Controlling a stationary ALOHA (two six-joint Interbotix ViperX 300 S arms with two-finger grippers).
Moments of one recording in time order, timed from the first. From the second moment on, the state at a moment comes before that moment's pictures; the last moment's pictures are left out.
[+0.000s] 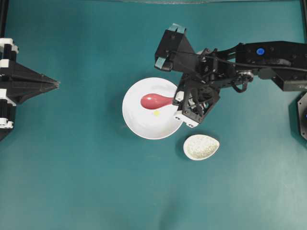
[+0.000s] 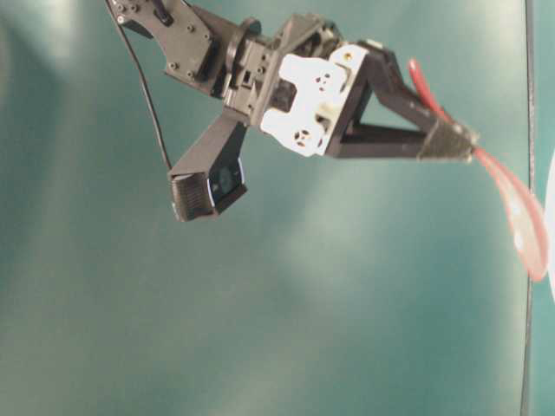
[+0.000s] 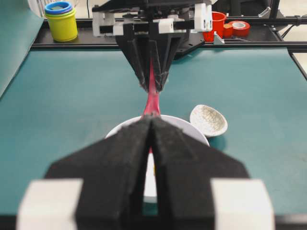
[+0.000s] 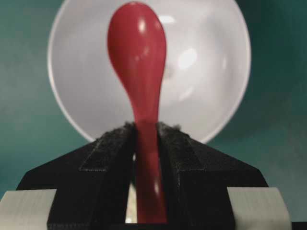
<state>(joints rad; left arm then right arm) 0.04 -1.00 1.18 0.02 -0.11 0.02 -0.09 -0.06 0.36 0.11 0.77 0.30</state>
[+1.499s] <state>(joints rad) 0.04 -0.99 1.18 0.02 -0.11 0.02 0.17 -0.17 0.44 0.17 1.05 0.43</state>
